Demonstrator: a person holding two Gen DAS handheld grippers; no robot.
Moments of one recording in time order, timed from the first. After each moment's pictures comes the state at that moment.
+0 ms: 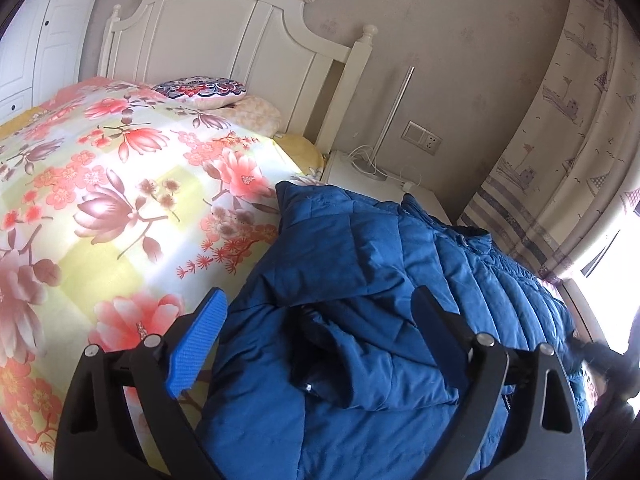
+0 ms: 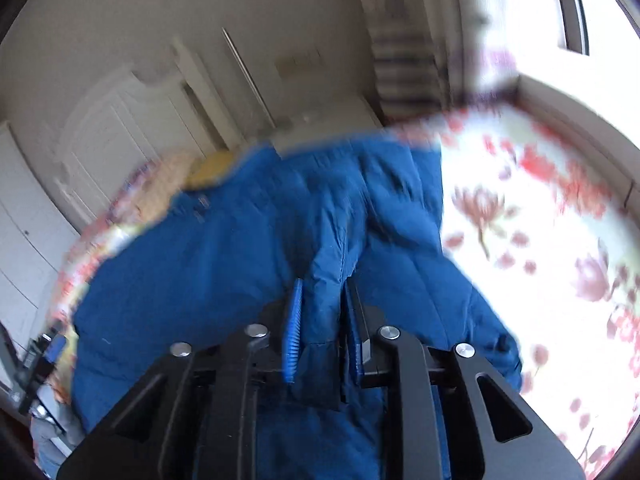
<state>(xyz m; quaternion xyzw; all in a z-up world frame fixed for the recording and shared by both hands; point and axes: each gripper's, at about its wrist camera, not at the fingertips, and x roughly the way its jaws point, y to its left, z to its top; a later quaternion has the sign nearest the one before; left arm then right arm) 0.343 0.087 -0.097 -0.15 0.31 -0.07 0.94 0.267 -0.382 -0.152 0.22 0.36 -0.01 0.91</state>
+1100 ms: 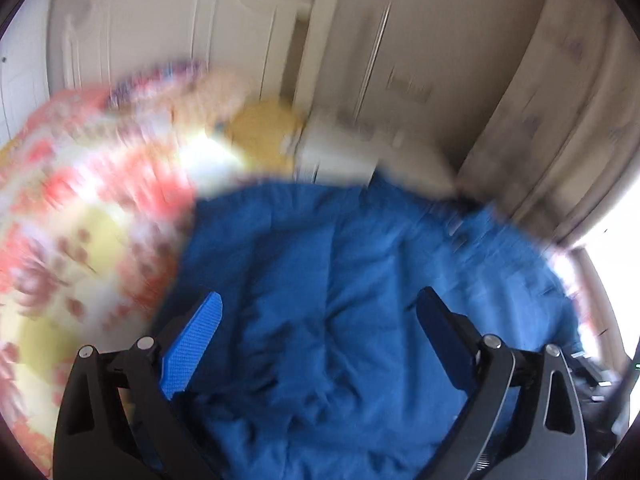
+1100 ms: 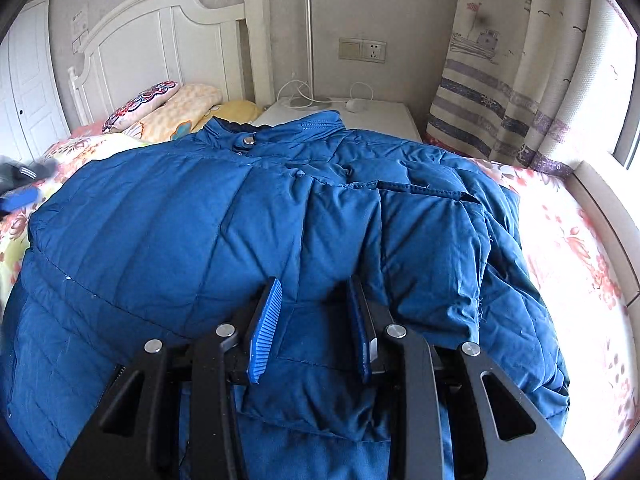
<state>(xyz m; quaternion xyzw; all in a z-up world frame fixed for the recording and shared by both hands) 0.438 0.000 -0.095 -0.06 0.44 -0.06 0.90 0.300 -0.284 -0.146 0.02 0.37 0.01 0.93</state>
